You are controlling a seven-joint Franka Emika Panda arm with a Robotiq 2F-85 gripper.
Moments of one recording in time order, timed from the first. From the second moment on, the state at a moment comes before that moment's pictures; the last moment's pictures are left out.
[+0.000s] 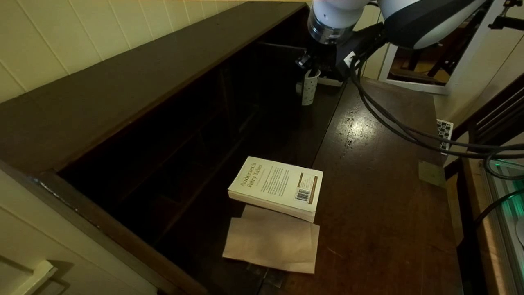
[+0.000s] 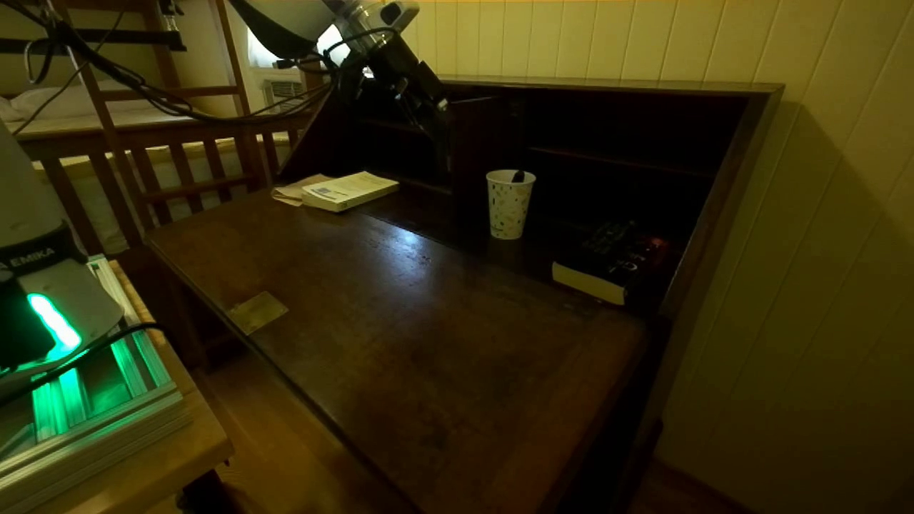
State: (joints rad) arm -0.12 0.05 -0.07 -2.30 -1.13 2.60 1.09
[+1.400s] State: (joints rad) arm -0.26 -0.22 -0.15 -2.49 -0.64 2.63 0.69
